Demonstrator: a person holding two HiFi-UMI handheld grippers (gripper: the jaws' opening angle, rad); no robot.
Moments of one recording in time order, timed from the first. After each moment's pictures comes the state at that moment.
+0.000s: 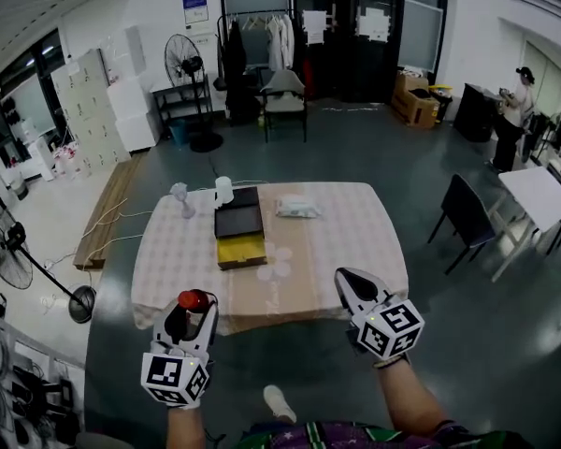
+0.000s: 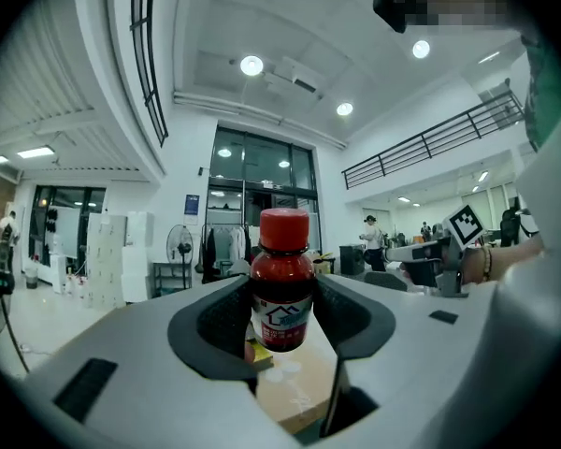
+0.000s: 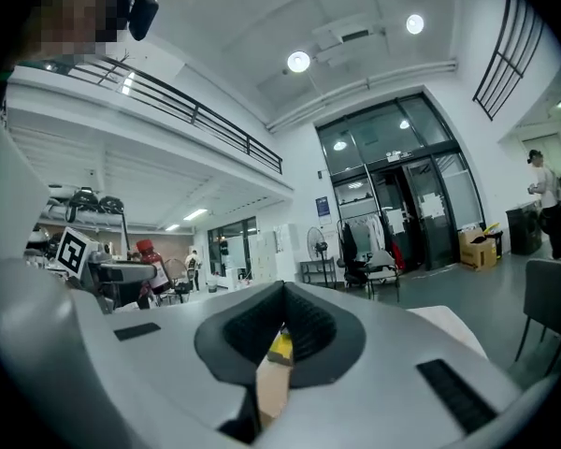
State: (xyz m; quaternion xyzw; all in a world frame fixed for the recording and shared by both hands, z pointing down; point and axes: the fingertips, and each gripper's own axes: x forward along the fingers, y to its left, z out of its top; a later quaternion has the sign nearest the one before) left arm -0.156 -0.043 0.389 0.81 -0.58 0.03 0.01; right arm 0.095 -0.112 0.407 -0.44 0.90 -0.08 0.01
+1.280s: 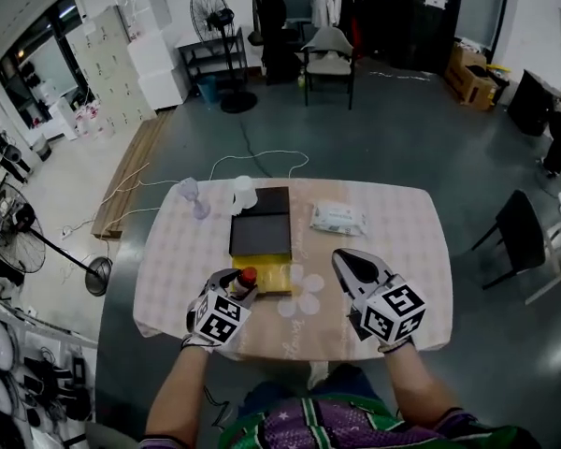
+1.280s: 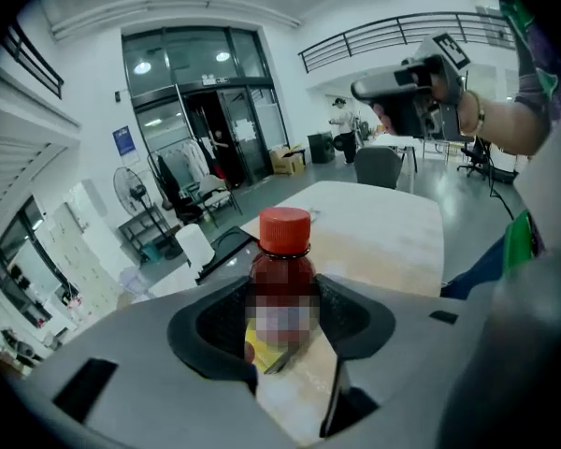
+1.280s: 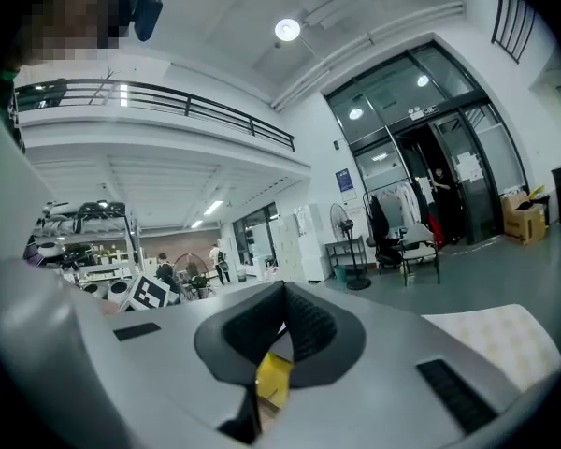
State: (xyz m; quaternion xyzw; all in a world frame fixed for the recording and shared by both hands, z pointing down) left arm -0.161 -0.378 0.605 0.80 -0.46 0.39 0.07; right arm 0.018 -0.409 0.462 -0.33 0.93 -0.13 -0.02
